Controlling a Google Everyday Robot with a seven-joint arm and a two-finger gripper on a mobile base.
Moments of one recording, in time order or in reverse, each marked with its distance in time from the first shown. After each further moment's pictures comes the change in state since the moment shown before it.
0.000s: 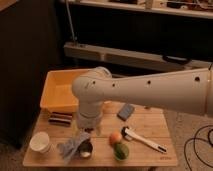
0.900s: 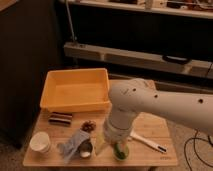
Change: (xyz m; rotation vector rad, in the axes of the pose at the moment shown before) arm 0.078 -0.066 -0.004 -0.081 0.064 0.060
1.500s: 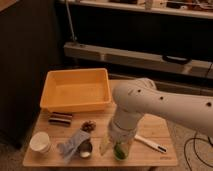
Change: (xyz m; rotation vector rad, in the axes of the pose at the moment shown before) arm 0.004 -0.013 -0.006 0.038 0.006 0.036
